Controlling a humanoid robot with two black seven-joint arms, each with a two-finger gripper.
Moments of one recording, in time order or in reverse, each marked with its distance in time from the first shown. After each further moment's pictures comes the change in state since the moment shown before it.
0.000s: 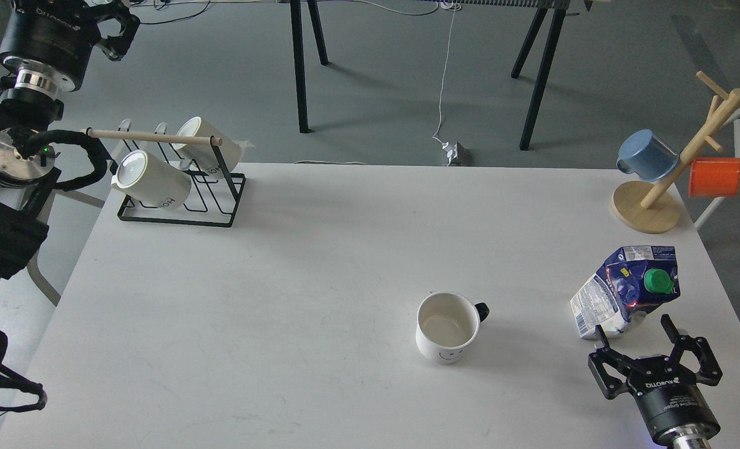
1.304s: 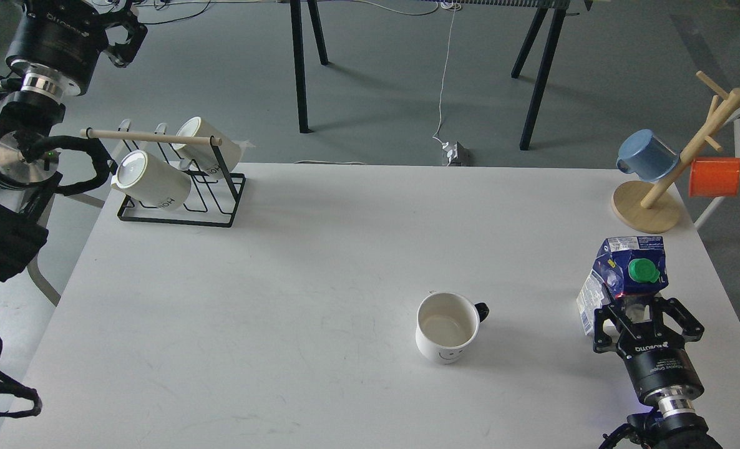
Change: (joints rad) left arm -0.003 0.012 0.050 -0.010 0.020 0.012 -0.006; right arm 0.142 0.047 0.014 -0.088 -0.047 0.000 0.020
